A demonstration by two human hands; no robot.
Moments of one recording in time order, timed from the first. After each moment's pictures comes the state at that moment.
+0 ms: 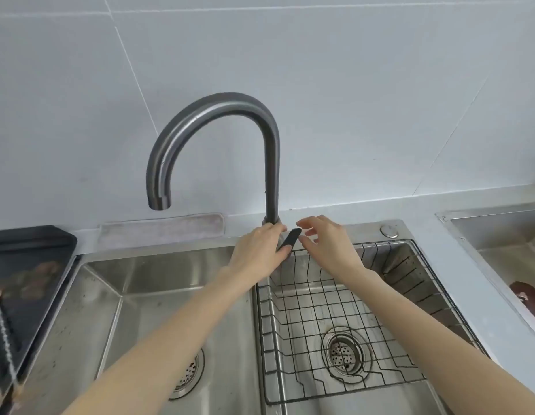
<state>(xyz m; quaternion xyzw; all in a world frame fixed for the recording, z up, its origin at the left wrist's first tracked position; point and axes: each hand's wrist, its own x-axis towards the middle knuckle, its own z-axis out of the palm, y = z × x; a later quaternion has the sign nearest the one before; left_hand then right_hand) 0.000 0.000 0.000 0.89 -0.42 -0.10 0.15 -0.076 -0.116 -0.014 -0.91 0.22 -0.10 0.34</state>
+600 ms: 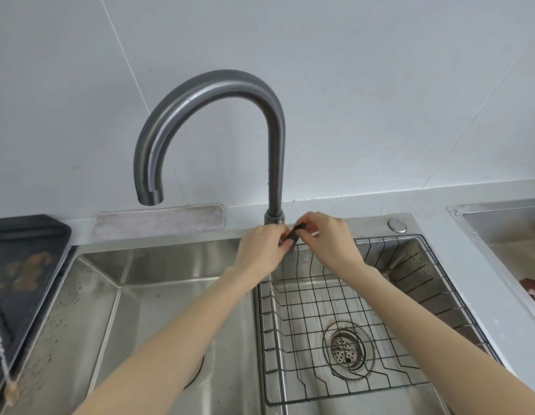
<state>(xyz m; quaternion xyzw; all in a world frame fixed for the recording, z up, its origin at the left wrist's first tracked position) 0.008 -0.008 -0.020 0.90 -0.37 -0.13 0.20 -0.062 -0.120 -0.026 -0.90 0.22 -0.13 0.34</state>
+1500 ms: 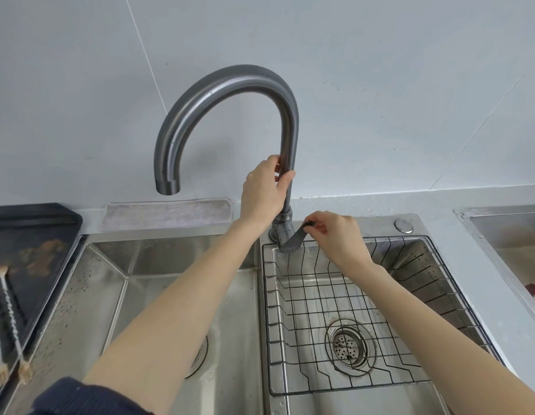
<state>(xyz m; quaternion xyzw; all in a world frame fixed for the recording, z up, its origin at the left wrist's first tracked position) 0.045 -0.028 0.024 0.86 -0.27 -0.02 0.42 -0.064 -0.120 -0.026 -0.91 0.22 -0.13 0.32</state>
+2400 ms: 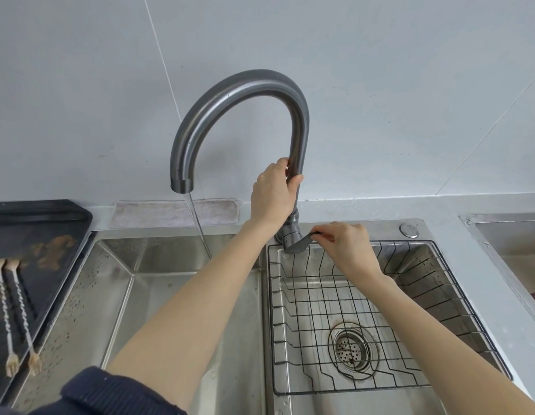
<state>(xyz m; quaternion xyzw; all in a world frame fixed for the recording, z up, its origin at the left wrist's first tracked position) 0.045 -0.030 0.019 0.88 -0.27 -0.01 0.38 -0.073 -0.117 -0.034 -0.93 0.18 -0.17 0.28</state>
